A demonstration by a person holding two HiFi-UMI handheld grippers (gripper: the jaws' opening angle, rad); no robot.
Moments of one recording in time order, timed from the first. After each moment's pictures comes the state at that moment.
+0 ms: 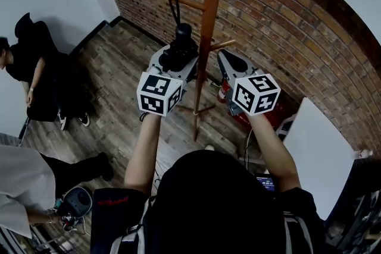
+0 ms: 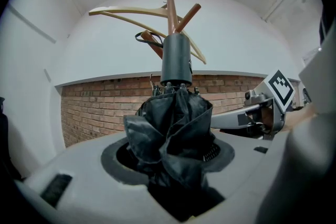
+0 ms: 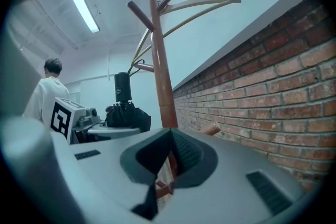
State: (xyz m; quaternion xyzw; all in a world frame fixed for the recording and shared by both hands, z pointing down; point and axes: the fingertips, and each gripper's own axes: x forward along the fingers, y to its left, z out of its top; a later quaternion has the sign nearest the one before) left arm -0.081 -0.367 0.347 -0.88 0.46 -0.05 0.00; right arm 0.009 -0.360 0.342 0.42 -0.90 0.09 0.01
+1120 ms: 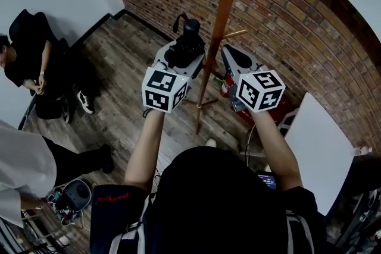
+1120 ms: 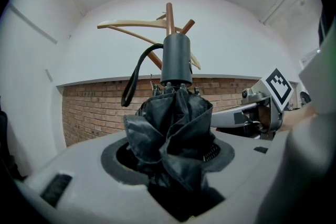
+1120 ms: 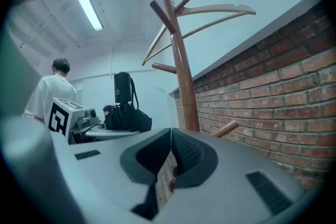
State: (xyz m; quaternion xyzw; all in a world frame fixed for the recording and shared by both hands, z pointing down) left arm -0.102 -0.326 0.344 -0.89 0.46 -0.04 0.00; right arm -0.019 -0.324 0.334 0.42 -0.90 0.09 0.01
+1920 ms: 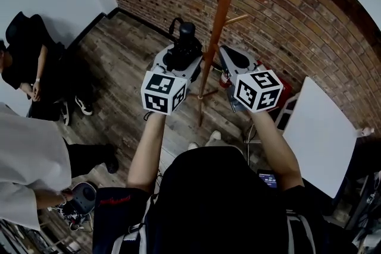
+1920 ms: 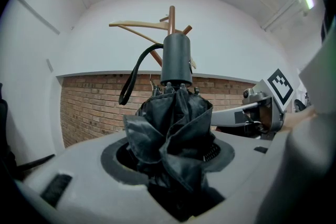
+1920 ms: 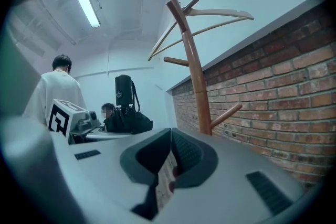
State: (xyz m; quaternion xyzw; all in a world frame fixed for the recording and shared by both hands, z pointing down) left arm -0.121 -0.283 0.370 -0.90 0.44 -0.04 -0.03; right arm -0.039 -0.276 0.353 0.44 -0.89 0.10 0.02
